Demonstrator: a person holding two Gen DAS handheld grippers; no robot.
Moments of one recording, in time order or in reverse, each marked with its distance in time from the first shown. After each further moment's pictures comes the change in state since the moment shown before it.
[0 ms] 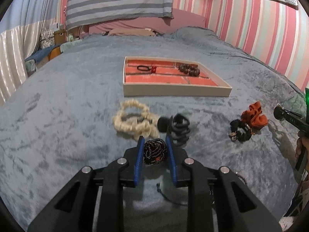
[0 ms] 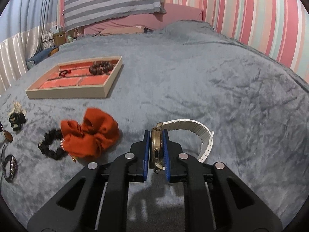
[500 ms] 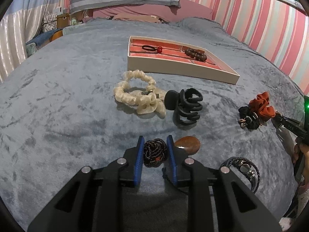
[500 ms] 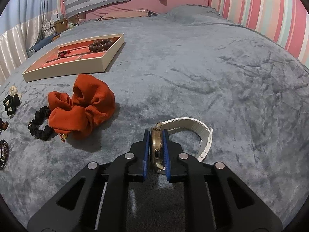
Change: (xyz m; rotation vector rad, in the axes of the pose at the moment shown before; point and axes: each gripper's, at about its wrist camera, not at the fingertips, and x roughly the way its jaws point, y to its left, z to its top) left arm 0.022 0.012 -0.029 -0.070 0.093 -0.003; right arm 0.029 -0.001 -0.033 -0.019 0.119 0.021
